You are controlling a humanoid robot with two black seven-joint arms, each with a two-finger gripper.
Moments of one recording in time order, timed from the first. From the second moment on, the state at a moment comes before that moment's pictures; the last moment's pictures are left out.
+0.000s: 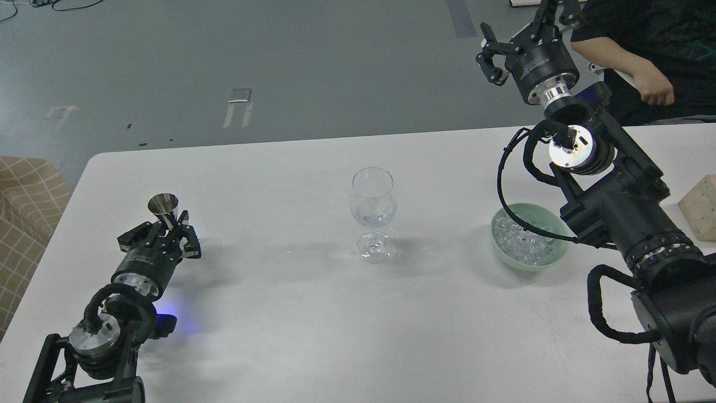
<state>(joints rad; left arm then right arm) -0.07 0.00 -1.80 -1.16 -0.02 -0.06 0.27 0.90 0.00 1.33 0.54 -0.49 0.33 0.25</state>
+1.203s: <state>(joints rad) -0.07 0.01 -1.80 -1.16 0.00 -0.05 0.27 0.89 0.00 1.33 0.55 -0.49 0.33 0.25</state>
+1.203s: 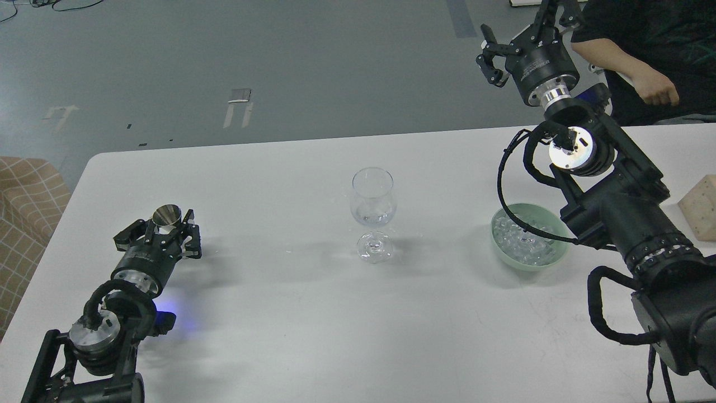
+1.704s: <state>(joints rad) -0.06 0.03 -1.80 -1.16 0.00 -0.06 0.28 0.89 0.00 1.33 0.55 -0.49 0.33 0.25</state>
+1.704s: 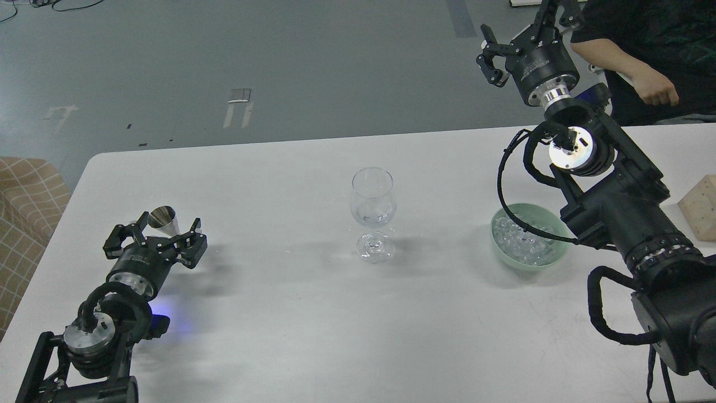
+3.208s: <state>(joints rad) 0.12 0.46 -2.14 -1.17 0.00 -0.35 0.49 0.89 -0.04 1.21 0.58 -0.50 0.33 0.25</state>
